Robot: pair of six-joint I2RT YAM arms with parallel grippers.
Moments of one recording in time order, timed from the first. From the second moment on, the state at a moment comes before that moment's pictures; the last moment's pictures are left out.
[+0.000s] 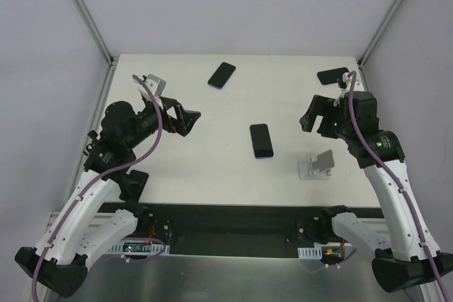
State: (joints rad) left arm -0.39 0.79 0.91 -0.23 0.29 -0.20; right arm 0.25 0.94 1.17 -0.86 0.02 0.34
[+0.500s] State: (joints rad) left arm -0.49 0.86 0.94 -0.27 0.33 -0.24; right arm 0.25 0.94 1.12 -0.90 0.05 0.48
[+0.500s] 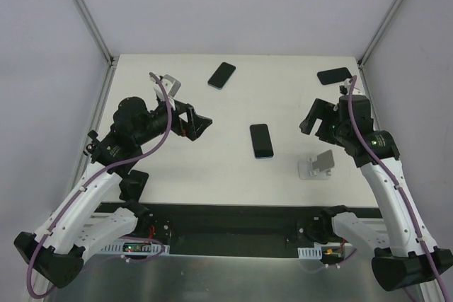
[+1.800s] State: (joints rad) left arm -0.54 1.14 1.02 -0.35 0.44 -0.29; right arm -0.26 2.27 1.89 -0.22 0.12 0.71
